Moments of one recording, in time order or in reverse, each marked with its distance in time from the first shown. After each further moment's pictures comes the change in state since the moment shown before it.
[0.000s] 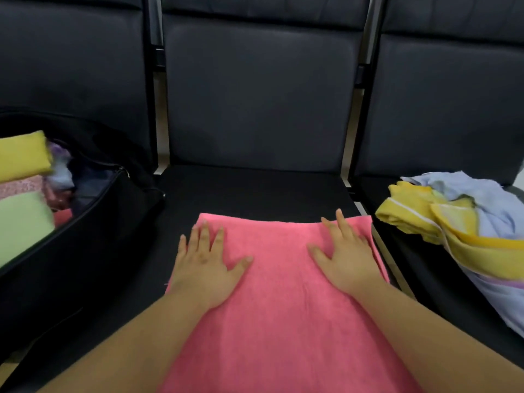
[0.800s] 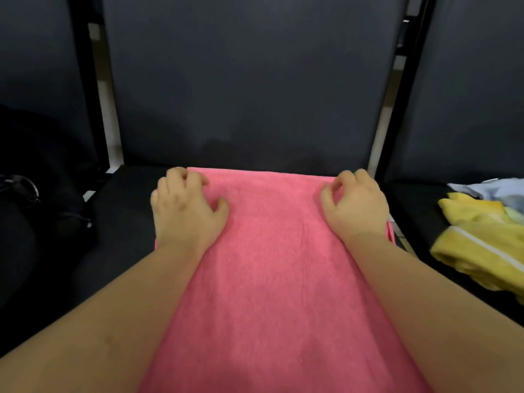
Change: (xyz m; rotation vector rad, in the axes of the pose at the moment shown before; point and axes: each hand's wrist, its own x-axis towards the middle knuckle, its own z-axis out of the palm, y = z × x) left_hand 0.194 0.015 -0.001 -0.248 0.611 -0.043; right_hand 0.198 0.012 0.020 0.038 0.581 0.001
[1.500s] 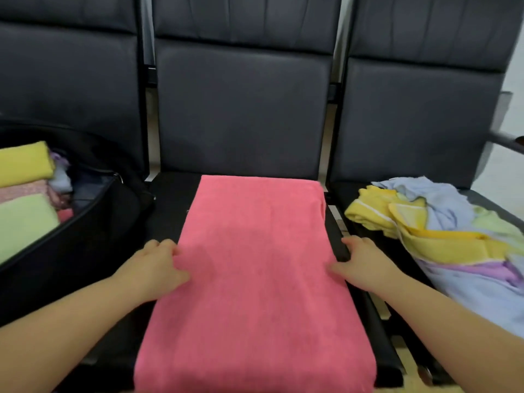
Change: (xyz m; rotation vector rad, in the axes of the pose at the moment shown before) left_hand -0.151 -0.034 -0.175 0.136 -0.727 -0.140; right_hand -0.154 0.028 -0.191 0.017 -0.687 0.255
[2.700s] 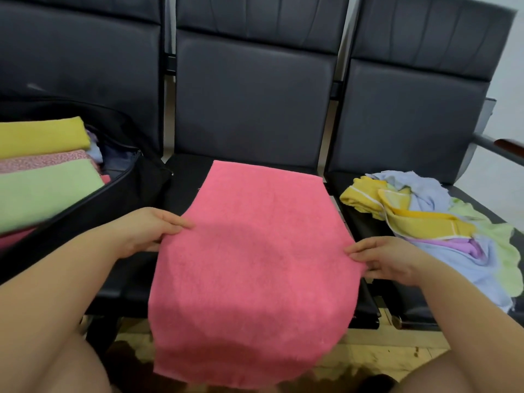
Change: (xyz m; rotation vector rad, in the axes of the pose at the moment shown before) left_hand -0.039 -0.036 -0.028 -0.920 -0.241 -0.016; right_hand -0.067 0.029 -0.036 0.760 -0.337 0.198
